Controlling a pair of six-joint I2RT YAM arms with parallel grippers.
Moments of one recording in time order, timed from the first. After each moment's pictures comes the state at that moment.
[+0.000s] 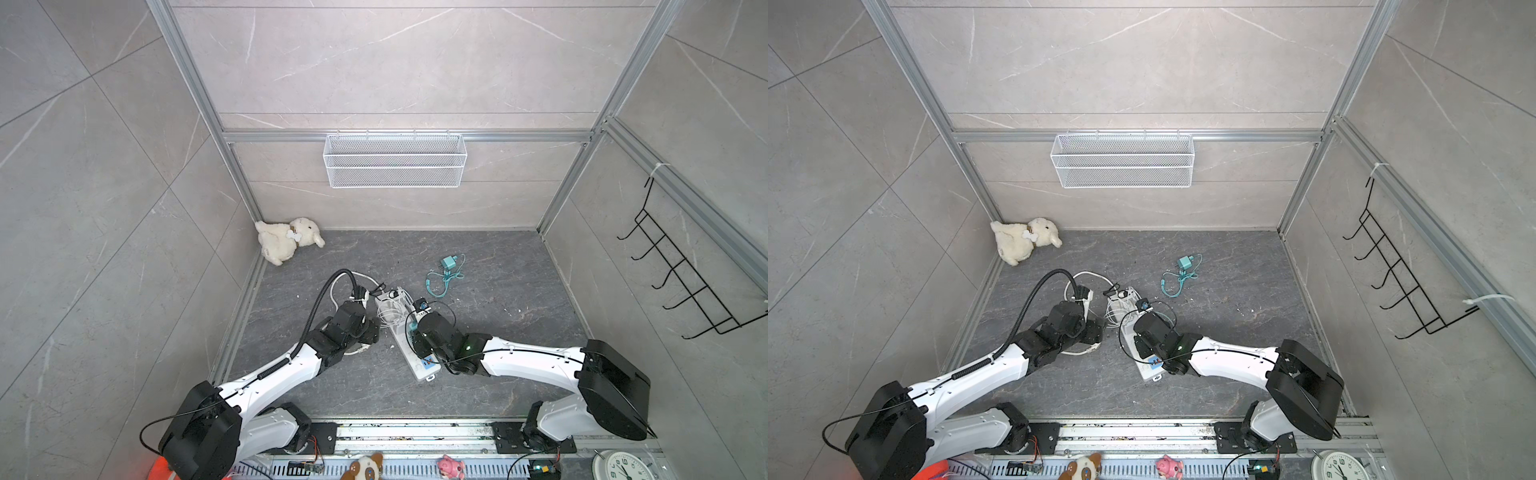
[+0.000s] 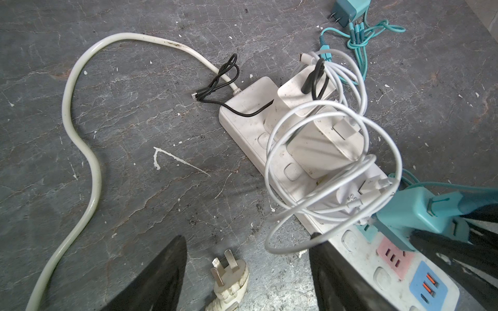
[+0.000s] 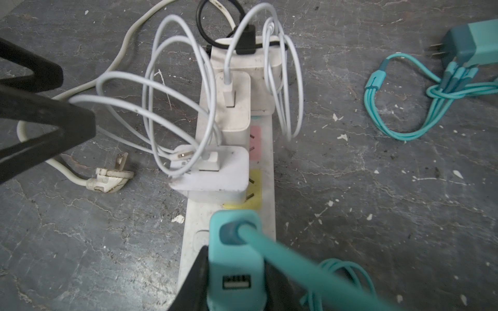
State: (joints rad) left arm -0.67 1.16 0.61 -0.18 -0.14 -0.37; right arm 0.97 1.47 0.77 -0.08 0.30 0.37
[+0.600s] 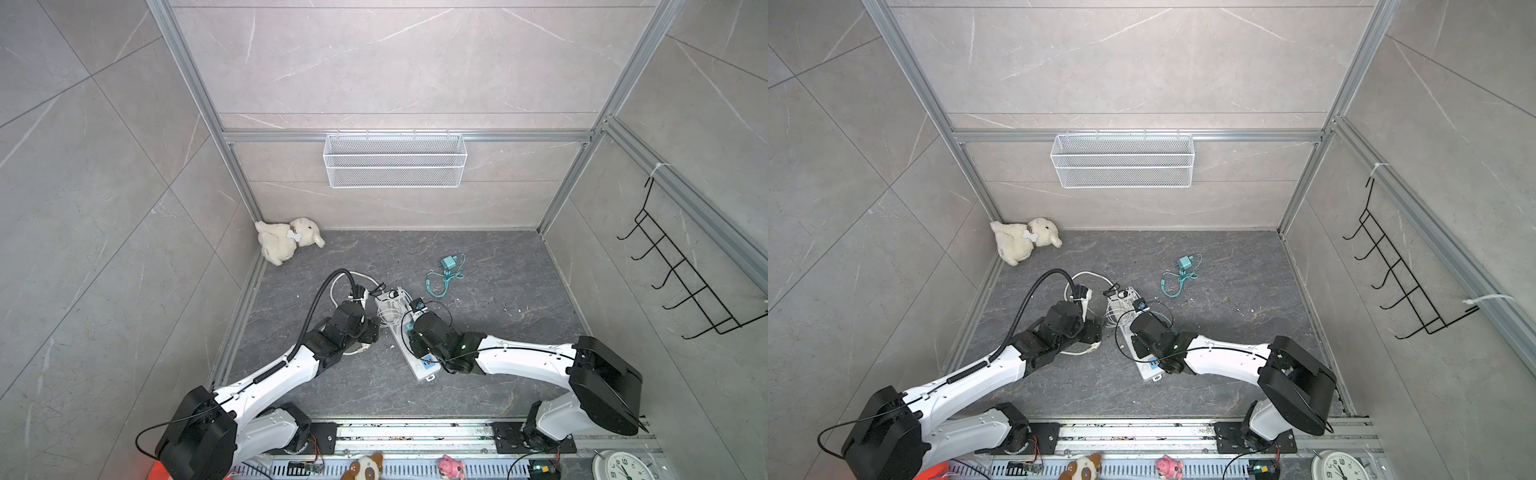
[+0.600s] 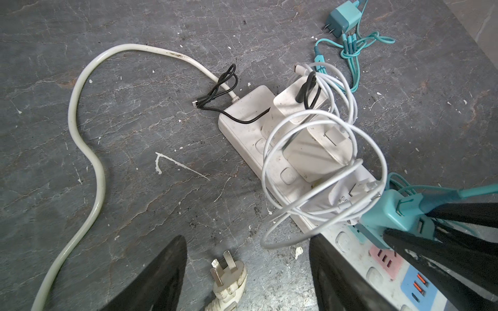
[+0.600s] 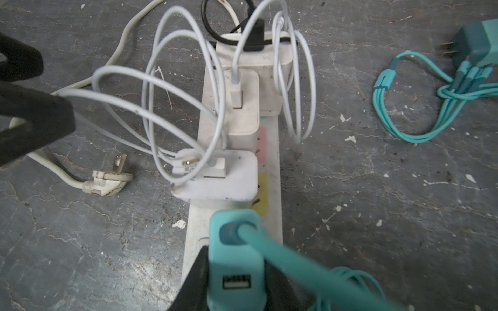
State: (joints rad) left arm -0.67 1.13 0.61 -0.18 -0.14 -0.37; right arm 0.98 1.52 0.80 -0.08 0.30 0.38
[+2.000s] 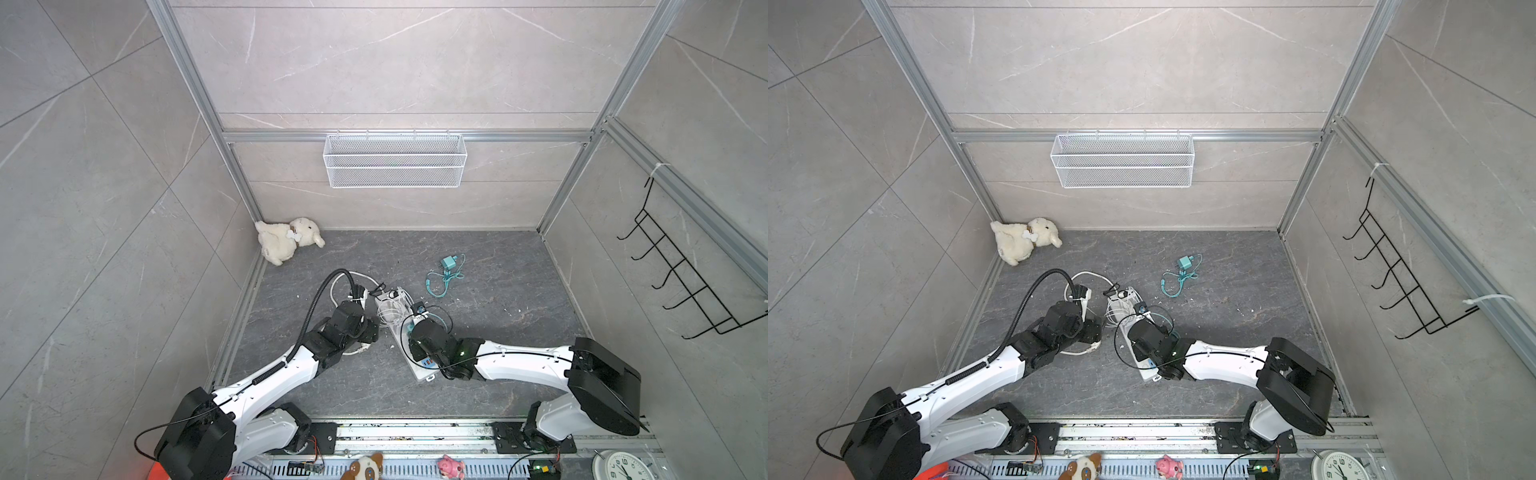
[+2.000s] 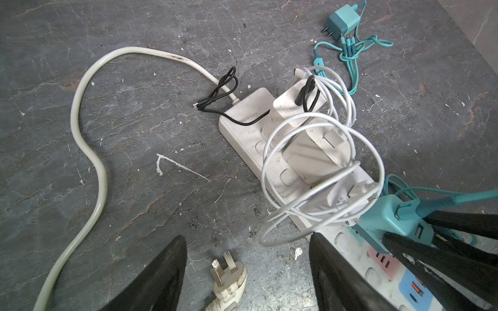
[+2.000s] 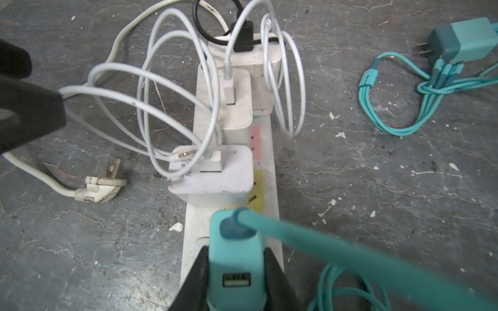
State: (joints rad) left arm -0.67 1.12 0.61 -0.18 -0.15 -0.37; right arm 1.02 1.52 0.76 -0.02 0.39 0.43
